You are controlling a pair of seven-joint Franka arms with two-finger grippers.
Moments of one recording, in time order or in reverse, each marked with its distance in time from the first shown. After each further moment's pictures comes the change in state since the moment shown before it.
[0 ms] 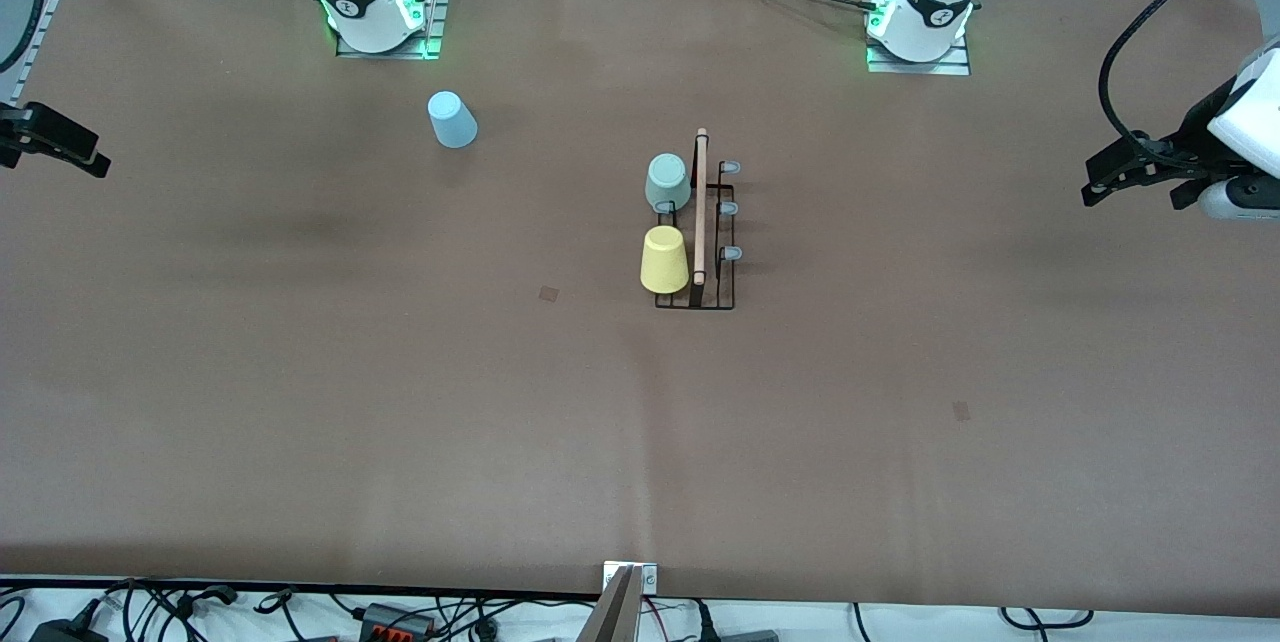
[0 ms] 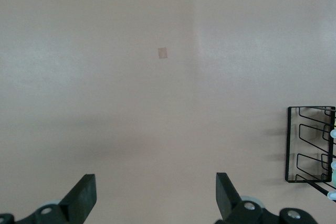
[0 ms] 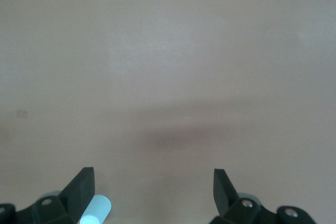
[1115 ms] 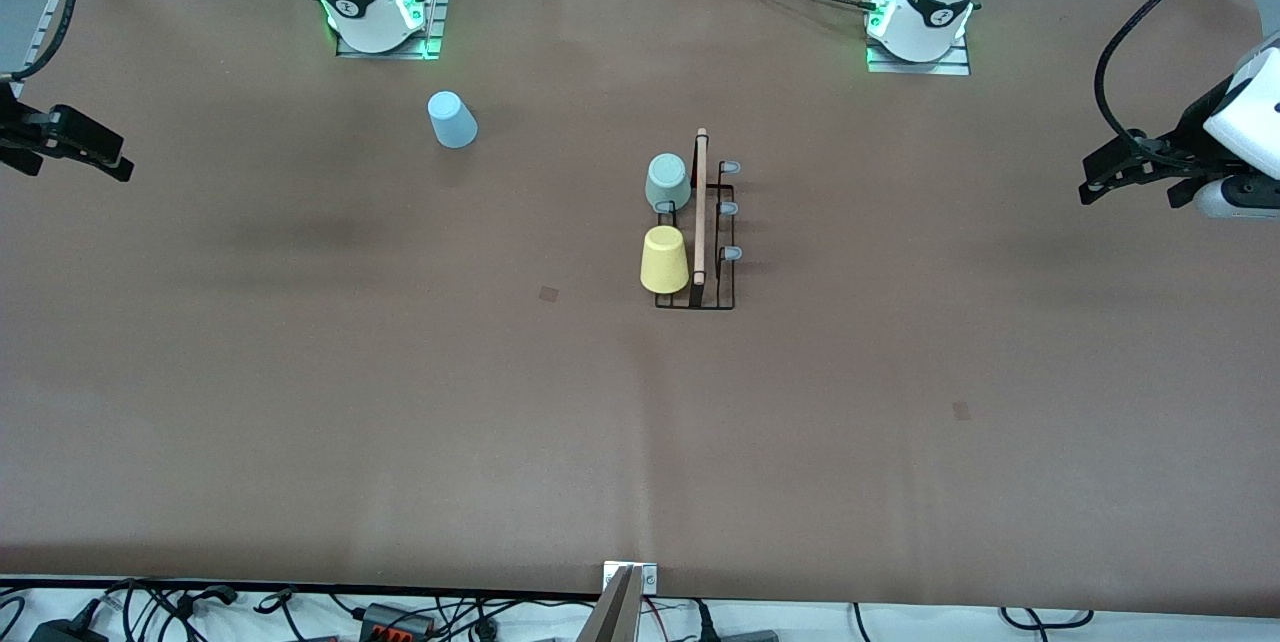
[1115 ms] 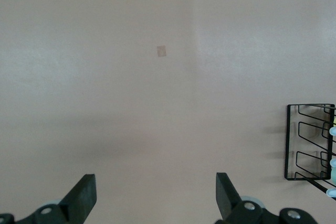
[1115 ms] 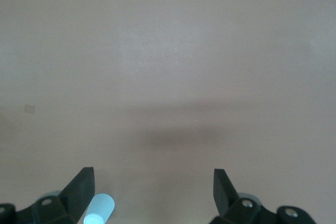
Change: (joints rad) left arm -0.002 0.000 -0.002 0.001 0.000 -0.009 0.000; right arm 0.023 0.017 0.025 0.008 0.000 0.000 0.002
